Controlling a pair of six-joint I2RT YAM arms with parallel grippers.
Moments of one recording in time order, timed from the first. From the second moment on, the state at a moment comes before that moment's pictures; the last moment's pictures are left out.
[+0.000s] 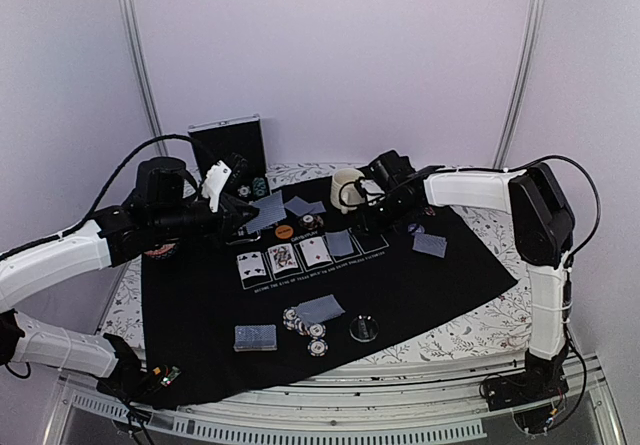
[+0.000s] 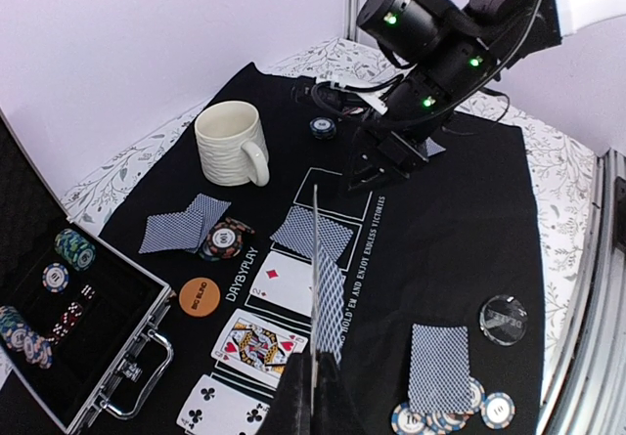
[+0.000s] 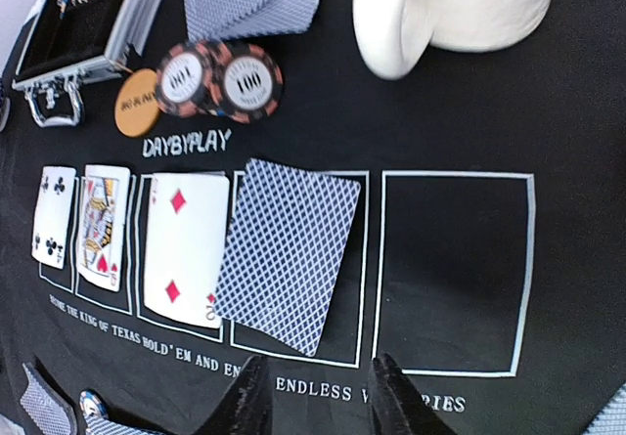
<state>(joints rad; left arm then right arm) -0.65 1.12 0.84 -0.11 0.19 0.08 0.64 2.08 1.60 -0.48 -0.16 0.31</state>
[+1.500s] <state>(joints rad) -0.65 1.12 0.84 -0.14 0.21 0.11 0.59 2.22 1.65 -0.52 -0.32 0.25</state>
